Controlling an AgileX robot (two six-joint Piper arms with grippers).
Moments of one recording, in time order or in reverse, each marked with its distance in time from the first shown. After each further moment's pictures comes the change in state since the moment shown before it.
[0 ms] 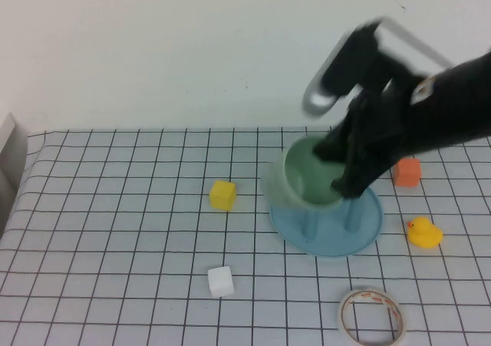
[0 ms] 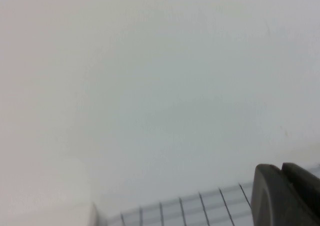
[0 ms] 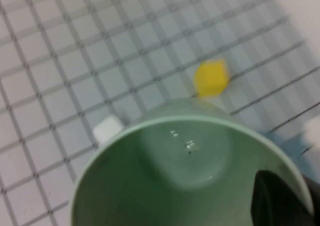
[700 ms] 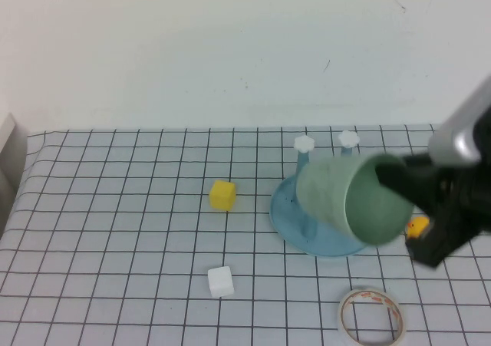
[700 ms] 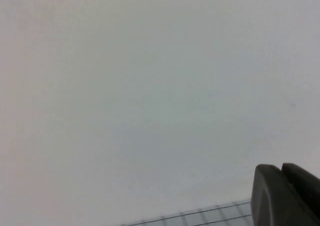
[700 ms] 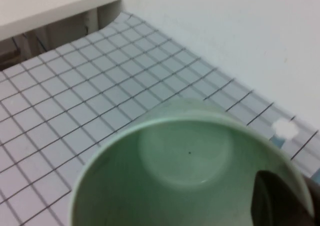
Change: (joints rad) right arm 0.038 -0.472 0.502 0.222 -0.402 0.002; left arm -0.103 0.000 -0.138 -0.226 0.086 0.084
